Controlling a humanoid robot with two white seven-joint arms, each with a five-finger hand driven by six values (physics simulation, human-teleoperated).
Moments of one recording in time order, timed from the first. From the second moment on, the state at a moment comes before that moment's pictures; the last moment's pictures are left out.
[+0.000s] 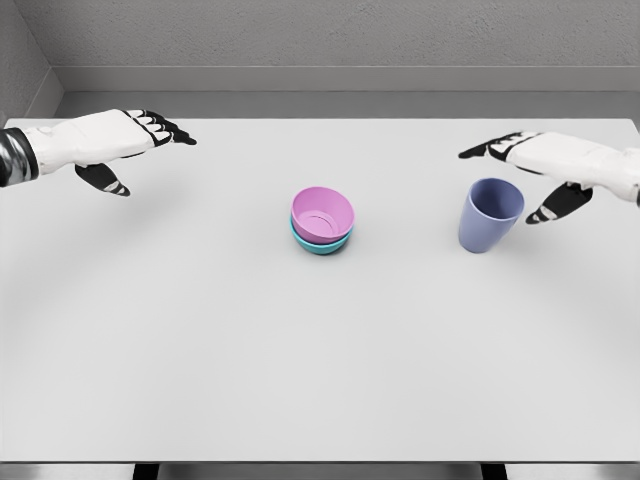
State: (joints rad) left arm -0.81 0.77 -0.69 -1.19 -0.47 -0.61 -0.43; right arm -0.58 -0.94 0.51 -1.62 0.16 -0.23 0.61
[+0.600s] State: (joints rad) left arm -0.81 0.77 -0.69 -1.19 -0.47 -0.61 -0.43; right arm -0.63 -0.89 0.59 -1.51 0.17 -0.23 0.61
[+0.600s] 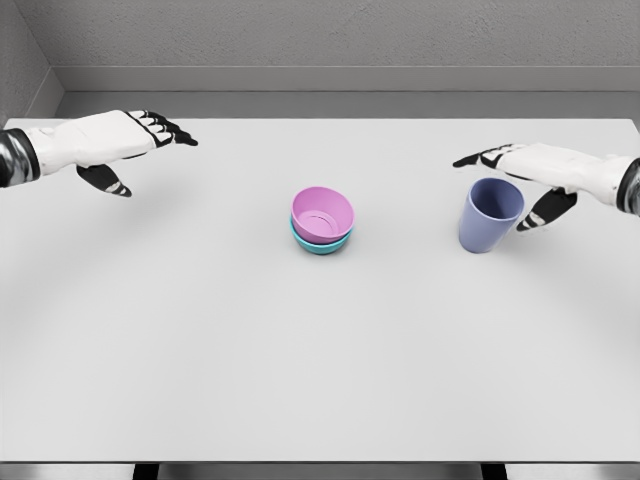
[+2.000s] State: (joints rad) left arm -0.81 0.77 -0.69 -1.20 -0.47 -0.61 -0.43; right arm -0.66 -0.88 0.61 -1.53 0.17 -0.24 0.61
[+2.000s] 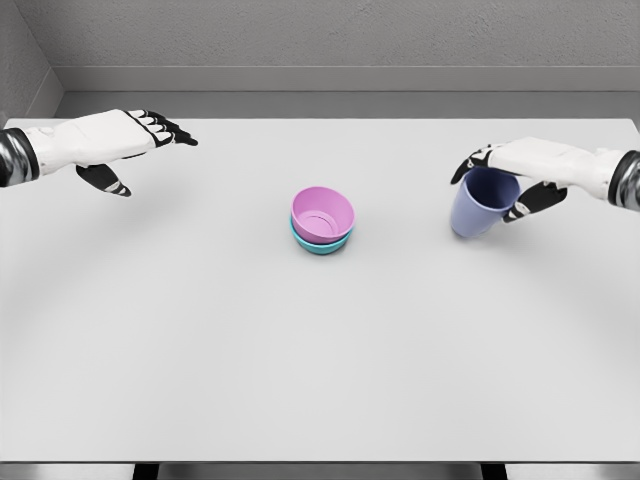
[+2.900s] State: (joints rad) left arm -0.81 0.78 -0.69 -1.20 -0.47 -0.61 -0.43; right arm -0.73 -0.84 0.61 -1.67 0.16 -0.23 0.61
